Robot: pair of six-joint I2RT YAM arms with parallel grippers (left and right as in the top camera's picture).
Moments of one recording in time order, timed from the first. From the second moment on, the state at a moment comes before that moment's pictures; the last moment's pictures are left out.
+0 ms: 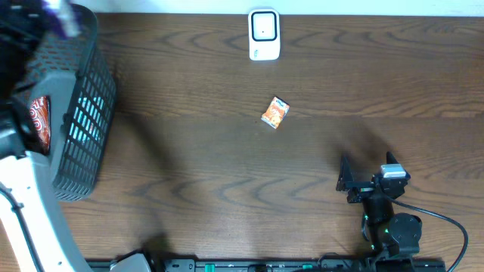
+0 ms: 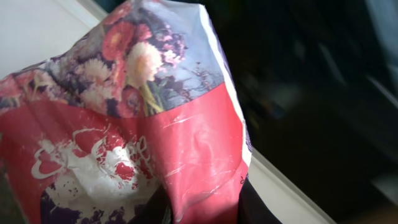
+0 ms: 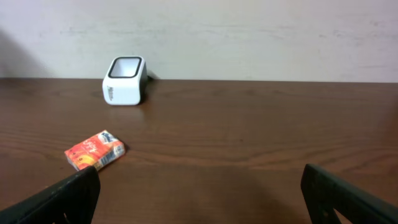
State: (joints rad) left arm 0.43 1.33 1.49 -0.16 0.70 -0.85; right arm 0.07 0.01 0.01 -0.07 -0.01 0.04
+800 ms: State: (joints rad) left arm -0.46 1.74 1.49 -0.69 0.24 -0.13; right arm 0.07 0.01 0.01 -0.07 -0.01 0.04
